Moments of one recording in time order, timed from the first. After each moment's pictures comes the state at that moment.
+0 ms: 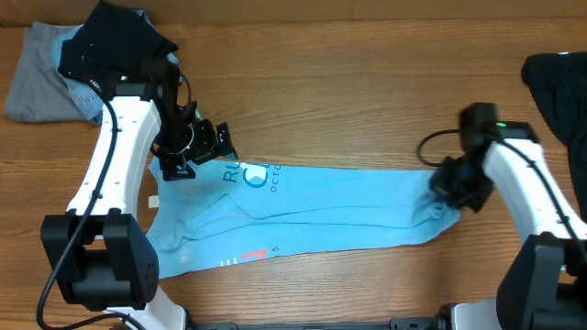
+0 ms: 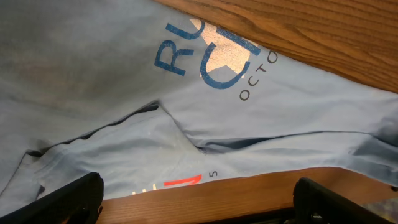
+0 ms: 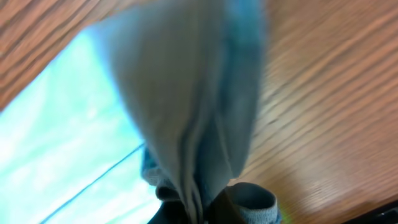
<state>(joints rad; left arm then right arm) -0.01 1.81 1.55 -1.36 0.35 -0.29 -0.05 1.63 1.14 -1.16 0.02 0.61</state>
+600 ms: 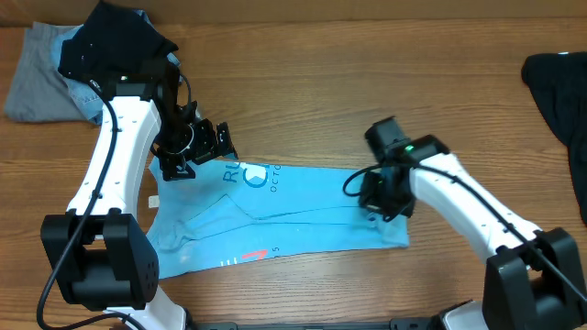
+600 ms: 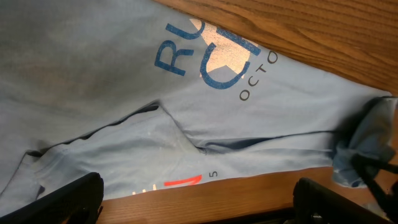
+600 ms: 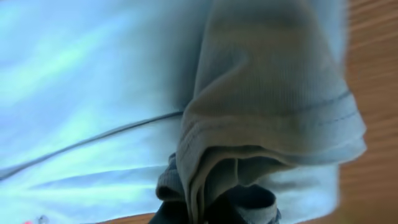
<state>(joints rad) -0.01 1.81 1.55 -1.36 0.35 -0.29 0.40 1.63 1.06 -0.99 -0.12 0.67</state>
